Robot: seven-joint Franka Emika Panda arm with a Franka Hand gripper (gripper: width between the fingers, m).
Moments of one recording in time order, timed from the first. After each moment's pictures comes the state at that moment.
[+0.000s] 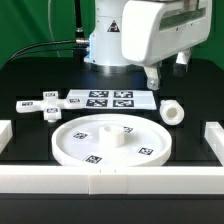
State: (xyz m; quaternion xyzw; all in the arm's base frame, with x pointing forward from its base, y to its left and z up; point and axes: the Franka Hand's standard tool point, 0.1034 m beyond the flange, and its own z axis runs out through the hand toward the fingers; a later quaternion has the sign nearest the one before) arm 0.563 0.056 0.118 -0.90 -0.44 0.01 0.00
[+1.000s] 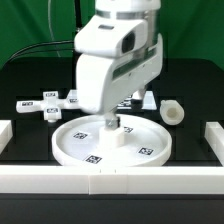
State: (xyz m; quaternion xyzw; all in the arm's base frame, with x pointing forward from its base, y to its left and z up) arm 0.560 -0.014 0.049 -0.87 -0.49 0.01 0.02
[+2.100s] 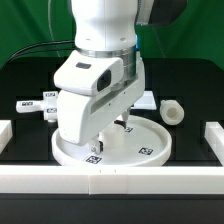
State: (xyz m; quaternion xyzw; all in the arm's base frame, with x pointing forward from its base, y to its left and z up) arm 0.550 -0.034 0.009 -0.88 -0.48 0.03 0.03
